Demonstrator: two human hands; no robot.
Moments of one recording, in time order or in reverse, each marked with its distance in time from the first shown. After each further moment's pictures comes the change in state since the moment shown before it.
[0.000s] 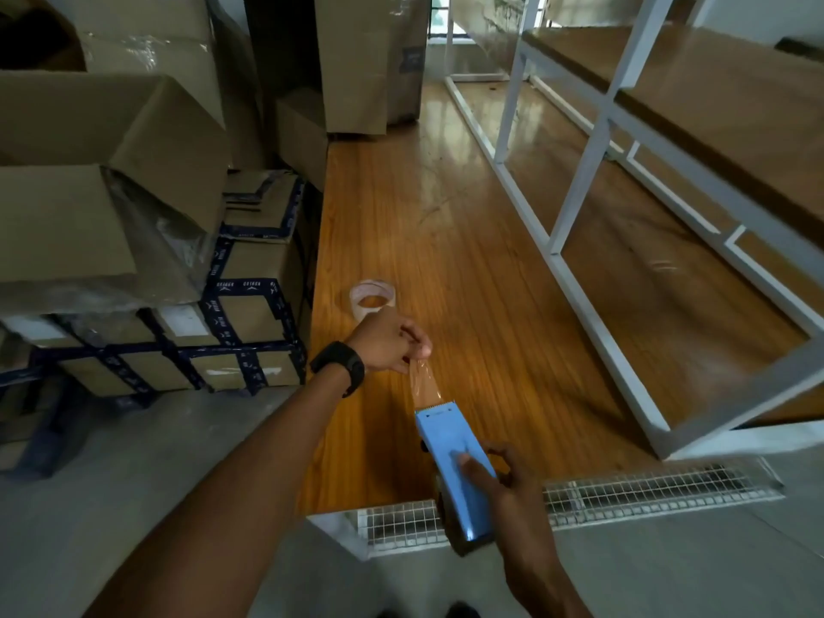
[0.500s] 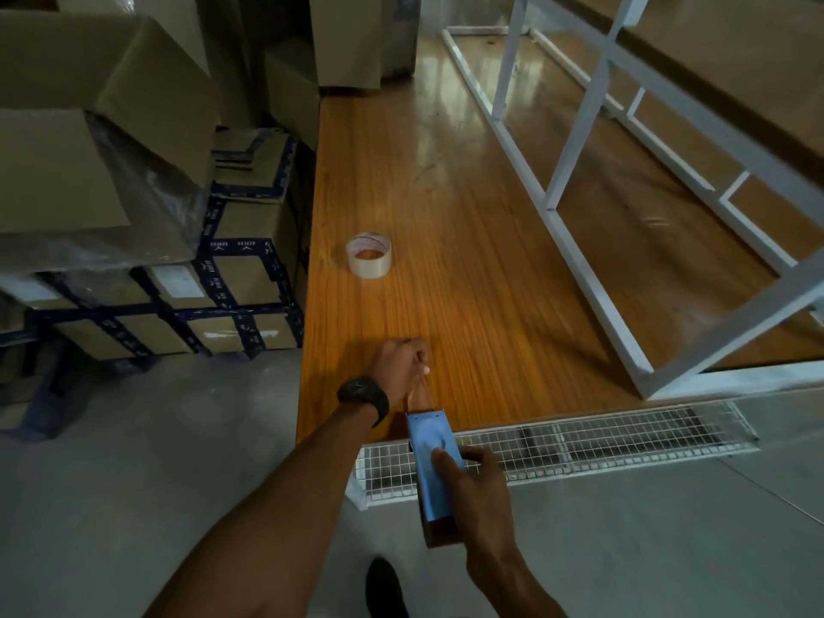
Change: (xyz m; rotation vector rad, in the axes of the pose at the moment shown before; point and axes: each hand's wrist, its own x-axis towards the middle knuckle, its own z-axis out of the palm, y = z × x) left_hand -0.026 -0.092 0.094 0.374 0.223 0.191; right_hand -0.041 0.058 0.017 -0.132 0.106 0.129
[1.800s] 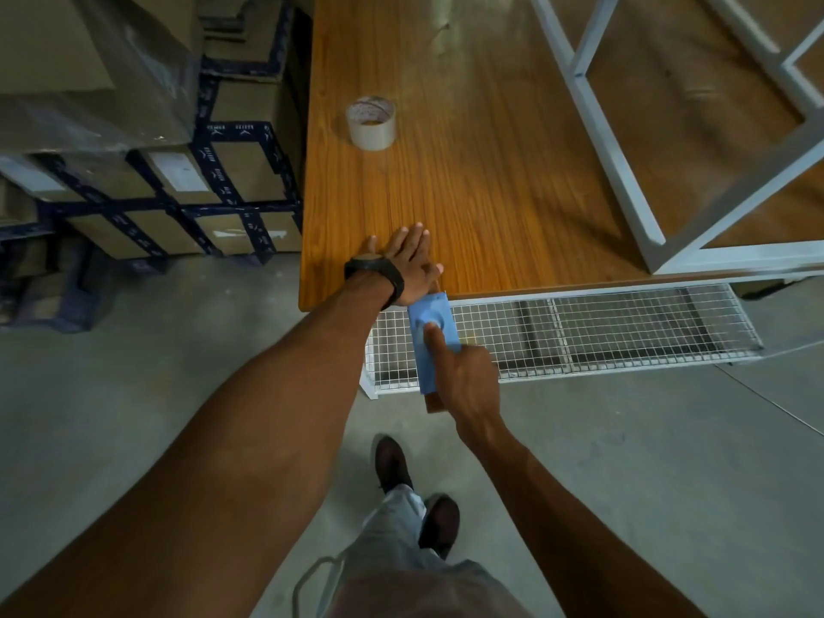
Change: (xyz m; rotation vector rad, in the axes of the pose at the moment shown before) left_hand -0.035 0.001 0.017 0.699 -0.423 -0.119; right_hand -0.012 0.034 -0.002 -0.426 0.020 -0.115
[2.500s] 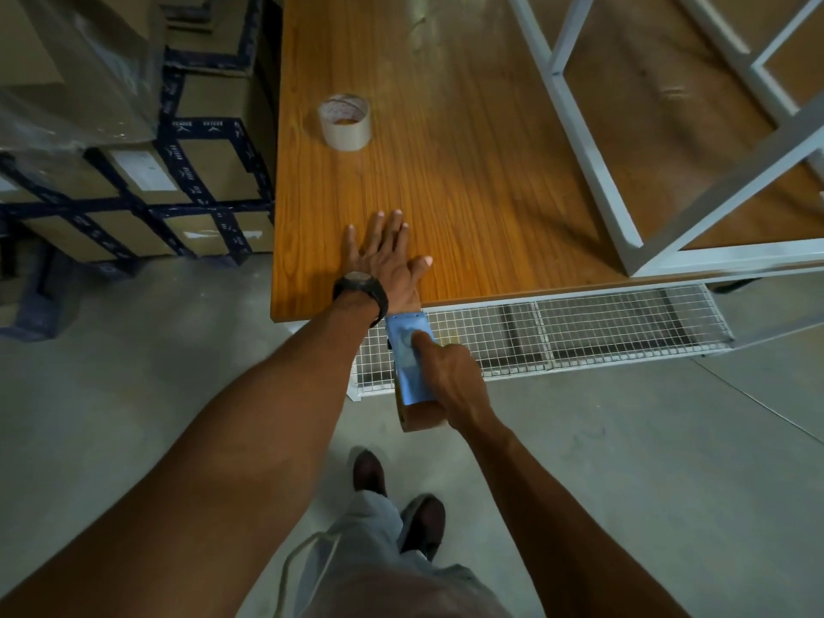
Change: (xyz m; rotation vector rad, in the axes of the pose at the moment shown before) left_hand 0.019 0.013 0.010 -0.041 0.268 -0.056; right_hand 0.029 -0.001 -0.006 -0.075 -0.149 0.089
